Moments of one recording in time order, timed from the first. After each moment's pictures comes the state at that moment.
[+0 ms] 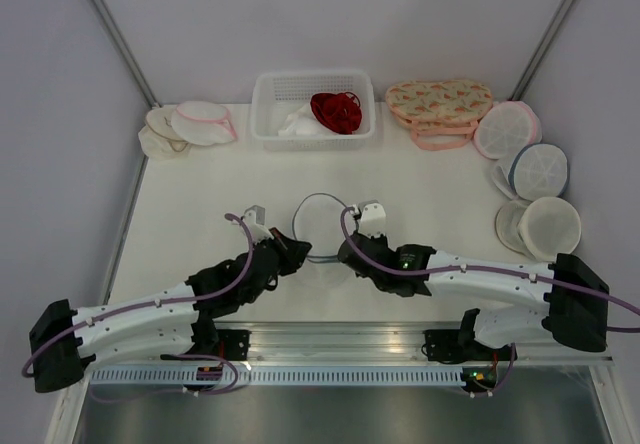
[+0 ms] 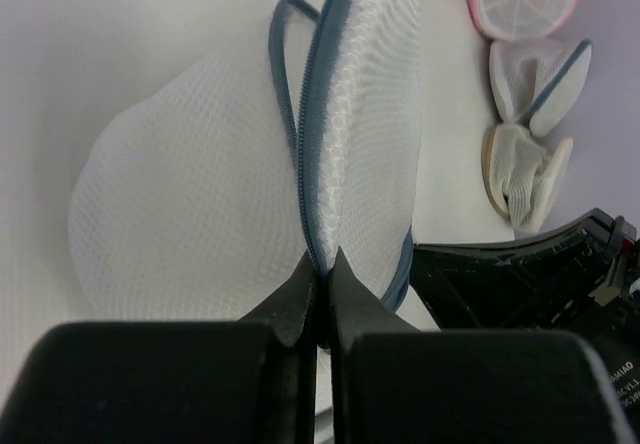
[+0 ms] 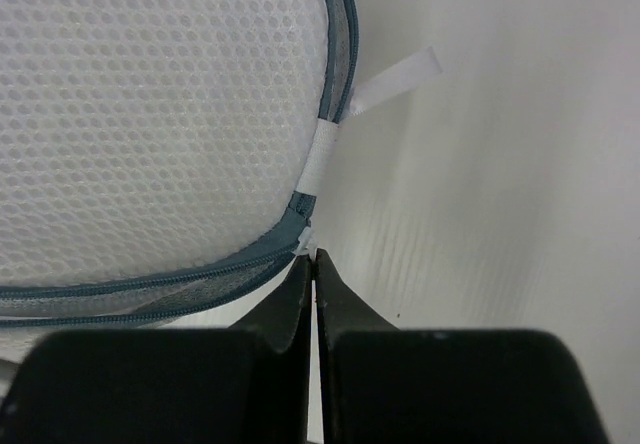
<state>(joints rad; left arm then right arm) -1.13 0.81 0.43 -0.06 -0.57 -1.14 1.19 1.28 0.81 -0.50 0.61 0.78</state>
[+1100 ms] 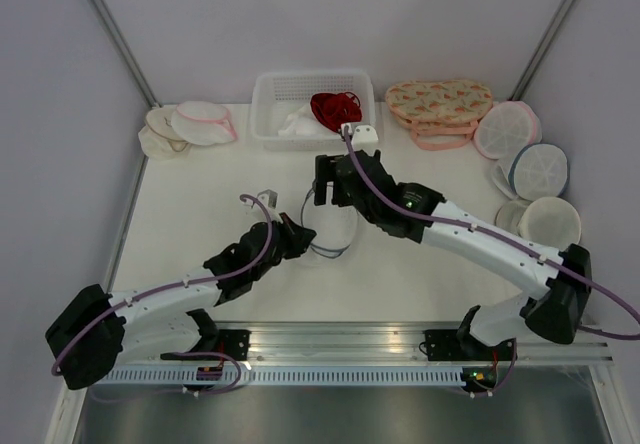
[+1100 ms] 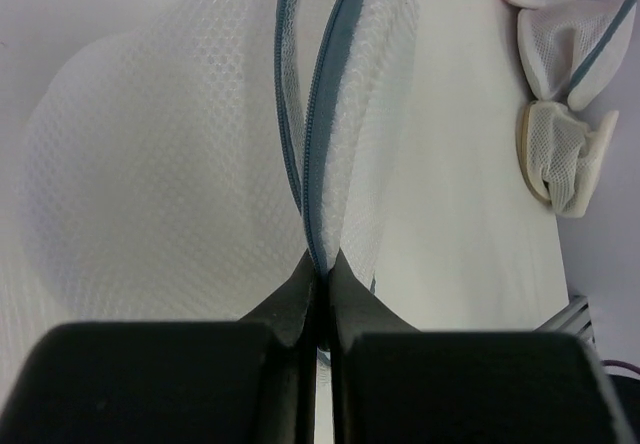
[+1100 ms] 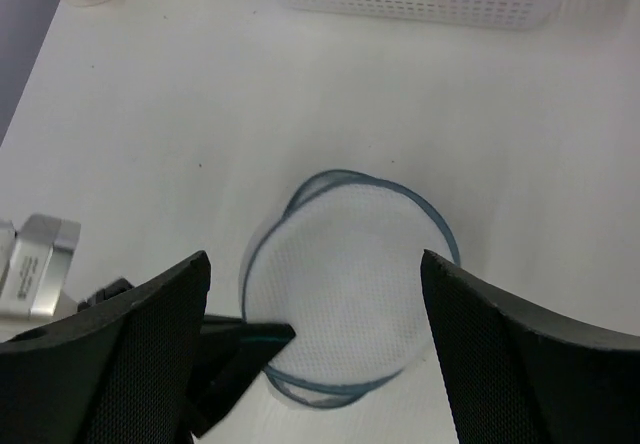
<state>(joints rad) -0.86 1.06 0.41 0.26 -0.27 -0.91 0.96 1.39 1.30 -0.44 0.47 0.54</state>
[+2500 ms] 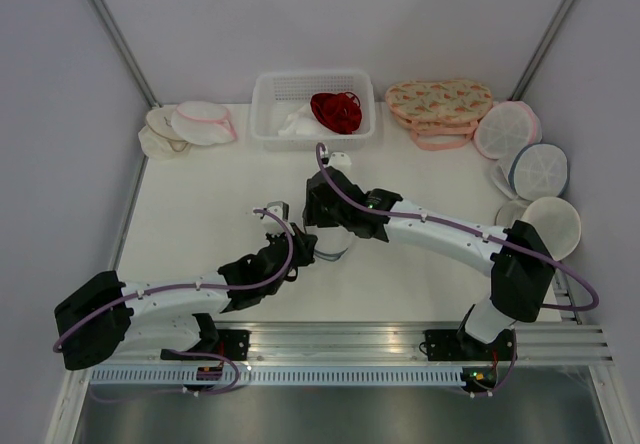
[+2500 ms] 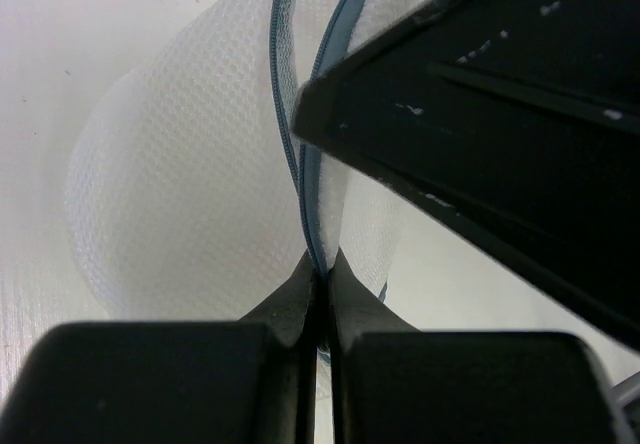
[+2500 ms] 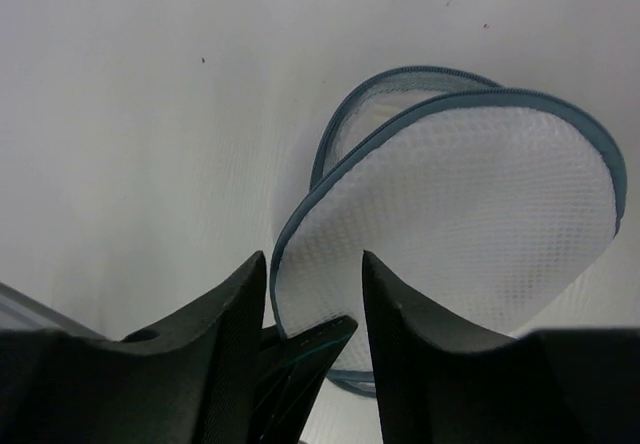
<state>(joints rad) -1.06 1.13 0.41 0.30 -0.60 -0.82 0.97 1.62 1.28 -0.40 0.28 0.76</state>
